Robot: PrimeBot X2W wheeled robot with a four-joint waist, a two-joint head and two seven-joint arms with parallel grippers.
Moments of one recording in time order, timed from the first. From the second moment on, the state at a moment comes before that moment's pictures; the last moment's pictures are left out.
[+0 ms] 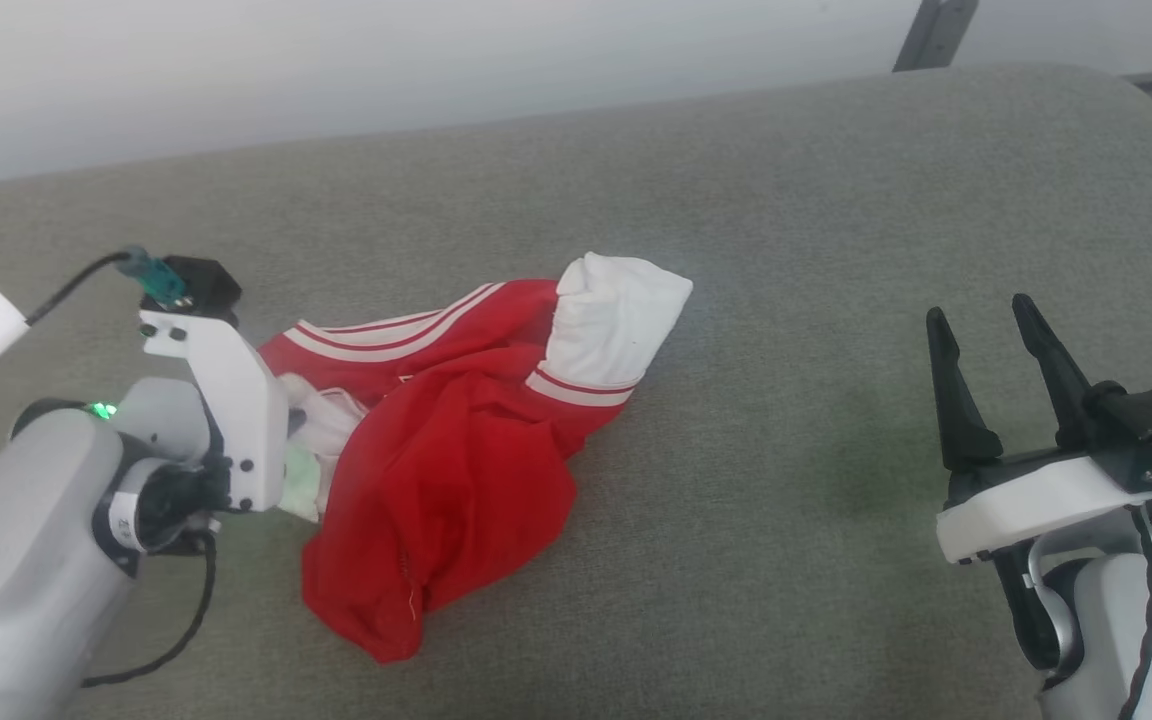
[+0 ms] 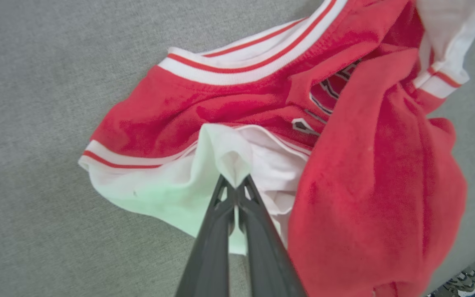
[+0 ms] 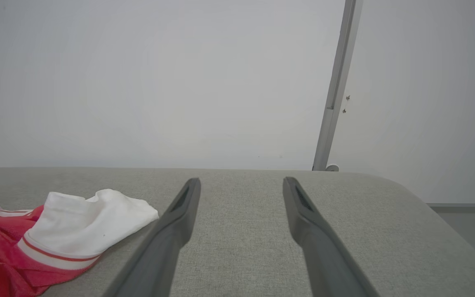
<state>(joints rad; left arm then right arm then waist) -0.66 0.62 -0.60 0.33 -0.94 0.08 0.73 -0.24 -0.14 0.00 0.16 0.19 0.13 -0.19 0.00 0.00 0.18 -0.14</state>
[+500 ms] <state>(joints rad) -0.47 0.79 -0.50 0.13 -1.00 0.22 0.71 -0.22 -0.13 -0.03 0.15 0.18 0.13 -0.18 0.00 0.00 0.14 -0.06</state>
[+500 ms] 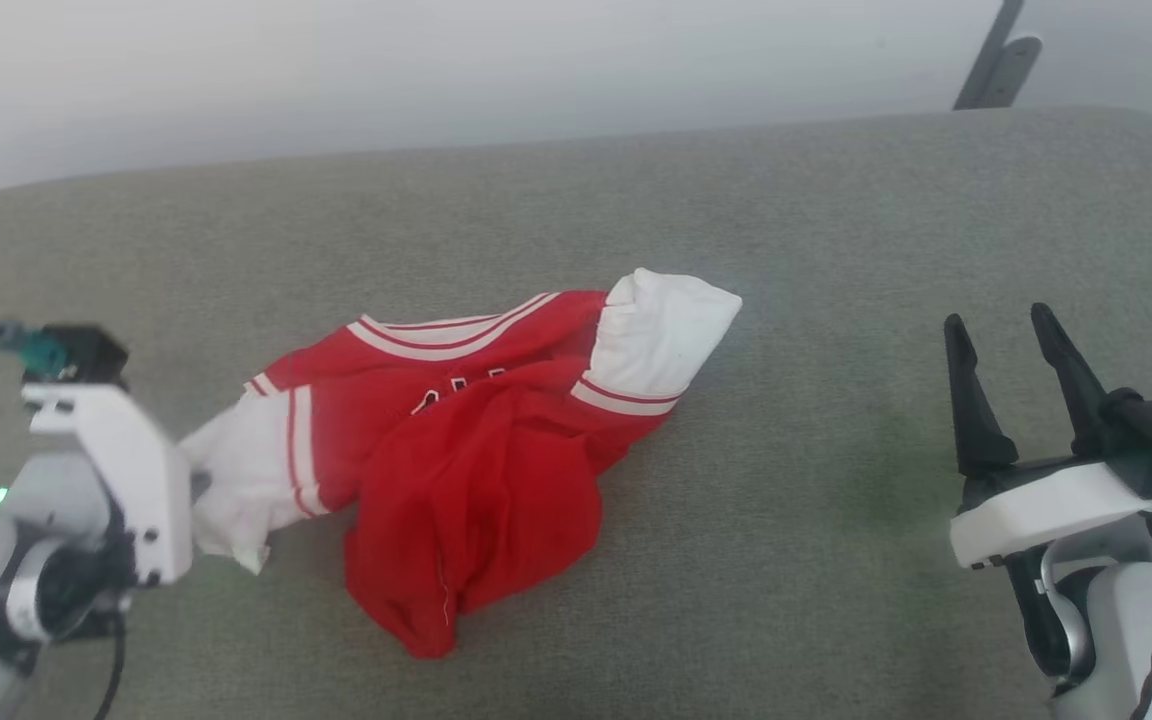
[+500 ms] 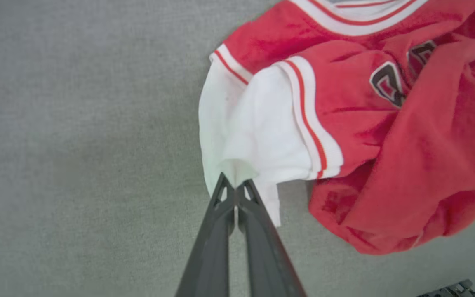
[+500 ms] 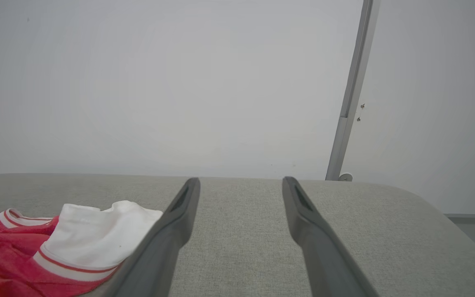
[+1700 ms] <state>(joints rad) -0.31 0.79 -0.44 0.18 -0.92 0.18 0.35 -0.21 -0.15 0.02 0.17 0.20 0.13 -0.13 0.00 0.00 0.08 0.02</state>
